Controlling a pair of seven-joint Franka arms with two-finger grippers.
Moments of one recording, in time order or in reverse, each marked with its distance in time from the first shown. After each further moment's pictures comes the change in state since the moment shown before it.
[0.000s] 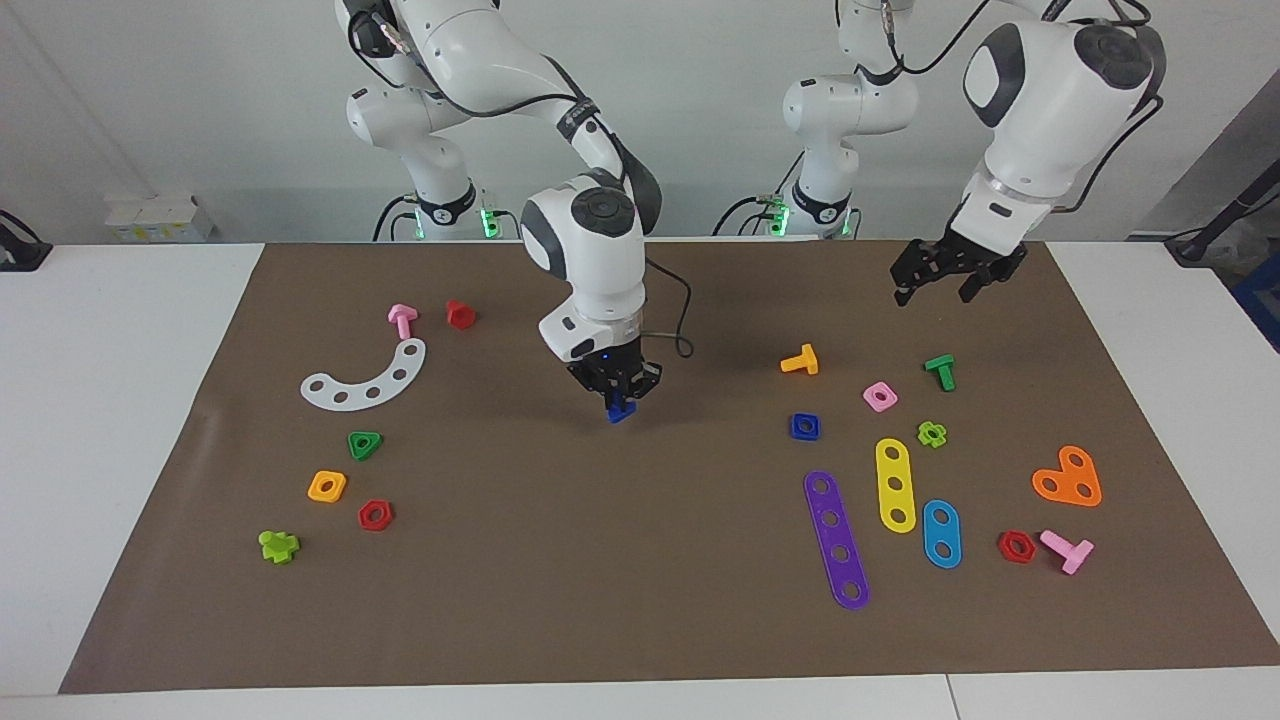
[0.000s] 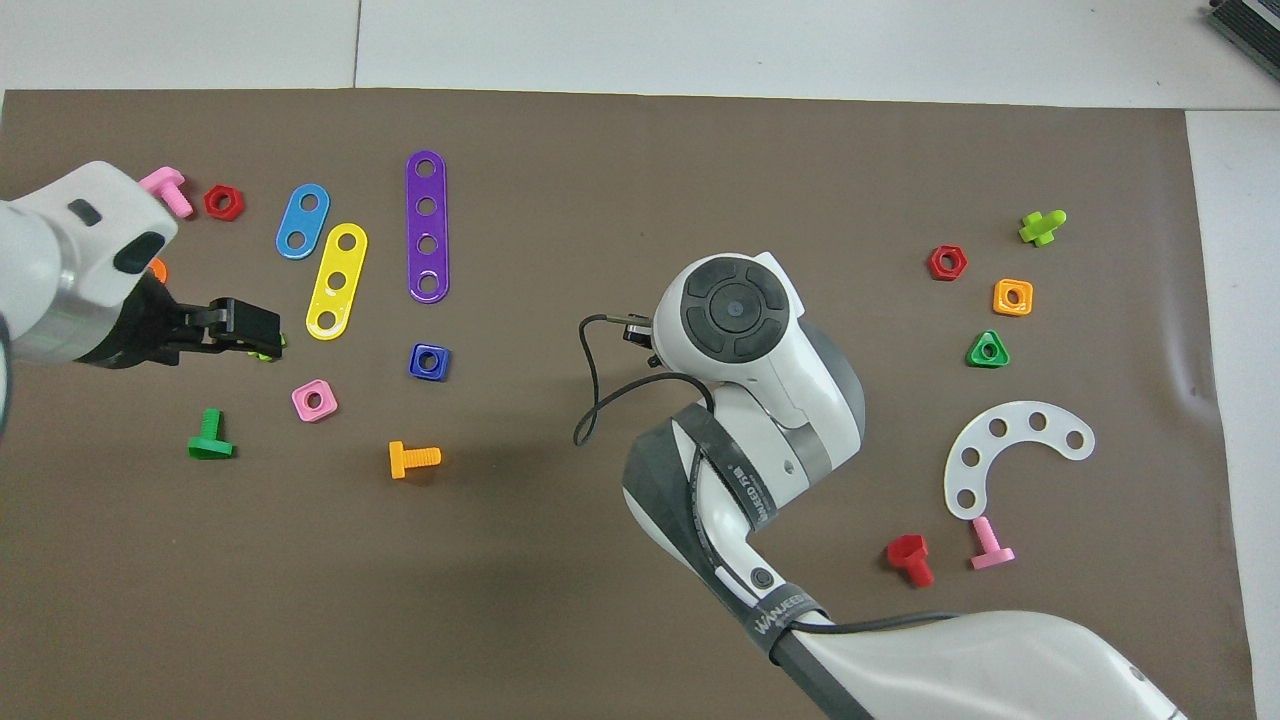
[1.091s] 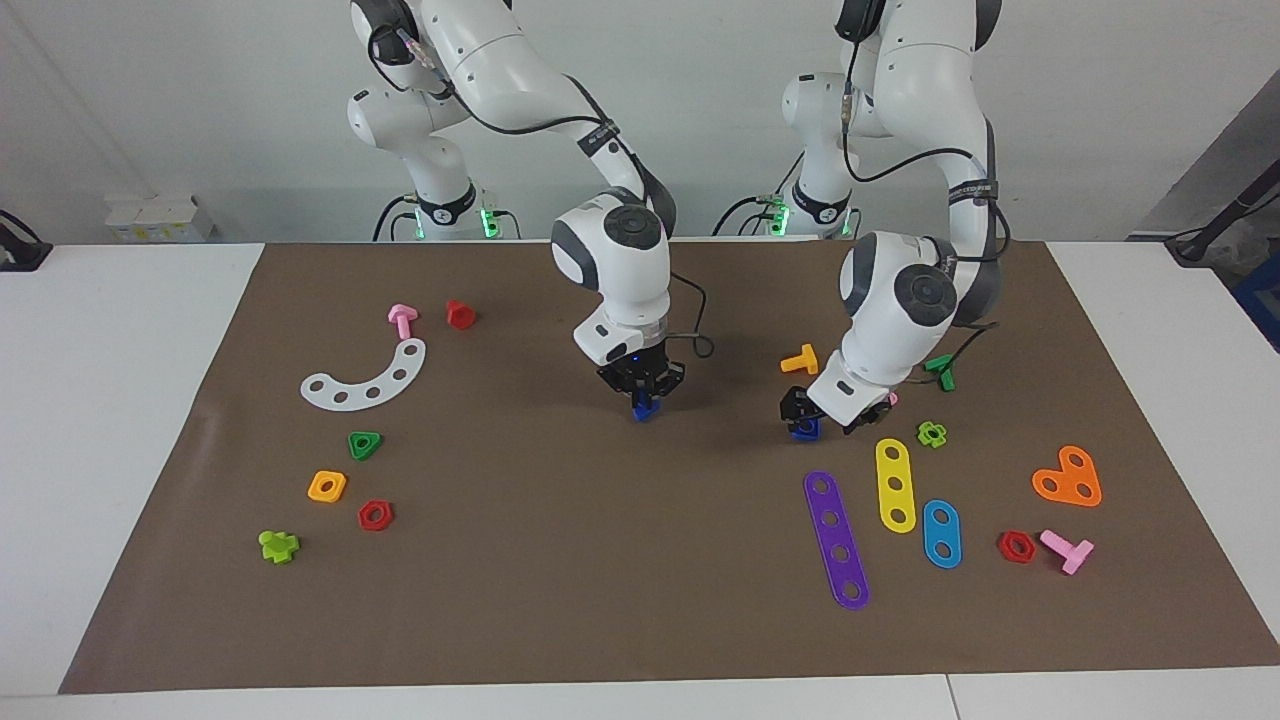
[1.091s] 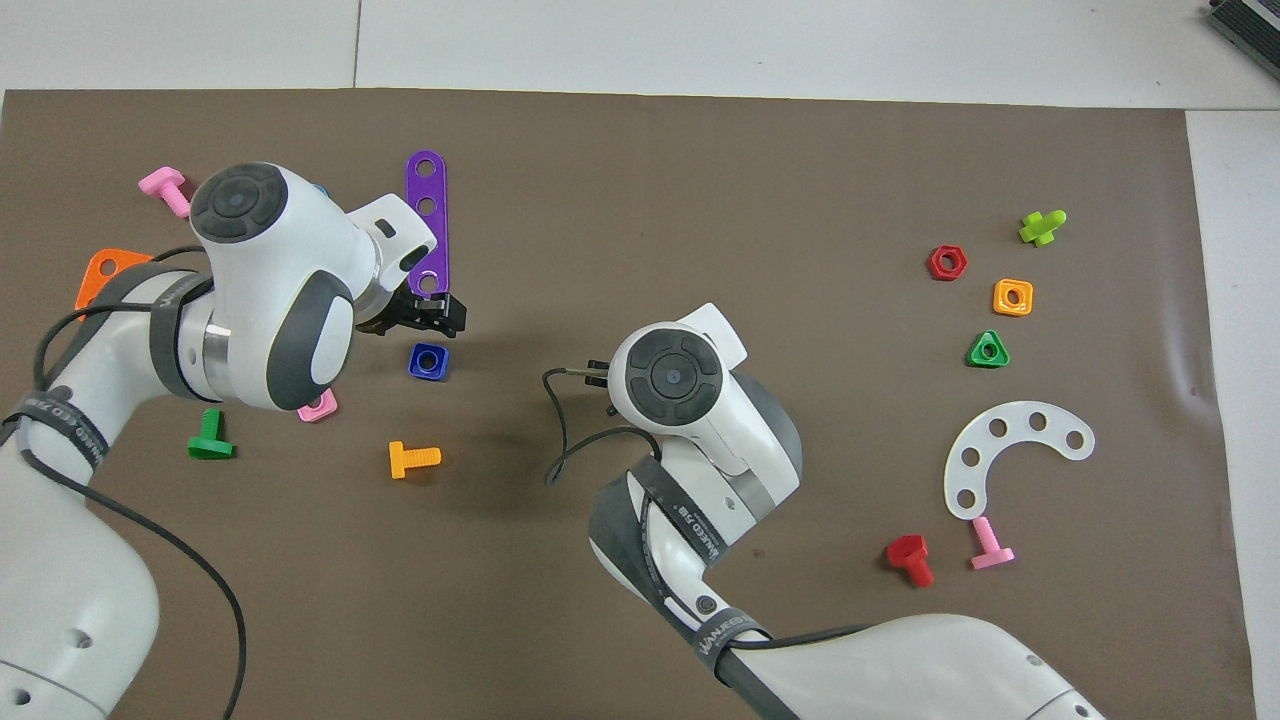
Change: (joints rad) left arm -0.146 0.369 -0.001 -0.055 0.000 0.403 -0.012; right arm 0.072 0.048 0.005 -0.077 -0.005 0.133 0.016
